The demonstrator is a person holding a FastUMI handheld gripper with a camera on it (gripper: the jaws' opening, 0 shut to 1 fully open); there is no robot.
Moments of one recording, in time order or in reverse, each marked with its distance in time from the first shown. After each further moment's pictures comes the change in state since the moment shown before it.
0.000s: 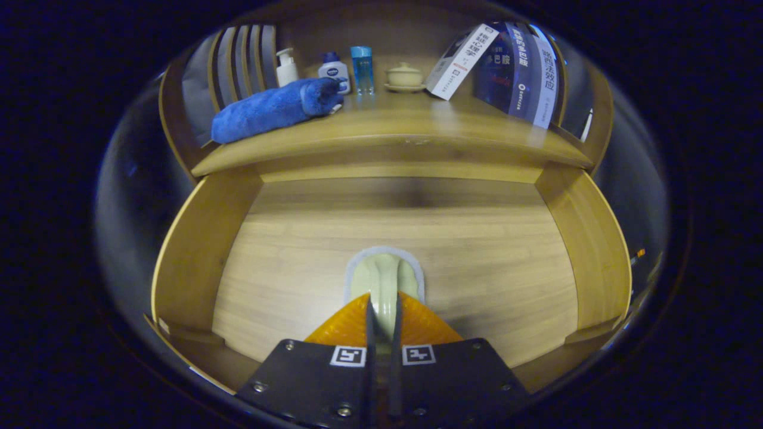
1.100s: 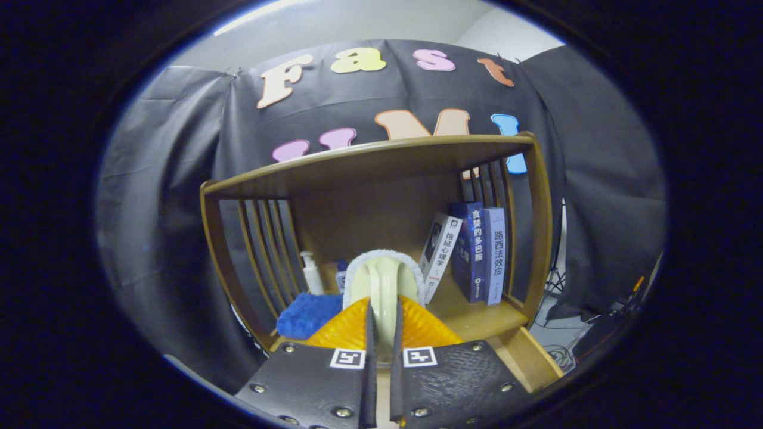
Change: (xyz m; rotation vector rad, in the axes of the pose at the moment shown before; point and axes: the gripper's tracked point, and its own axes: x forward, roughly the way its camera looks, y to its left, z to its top) arm -0.186 -0.018 0.241 0.139 -0.713 0.049
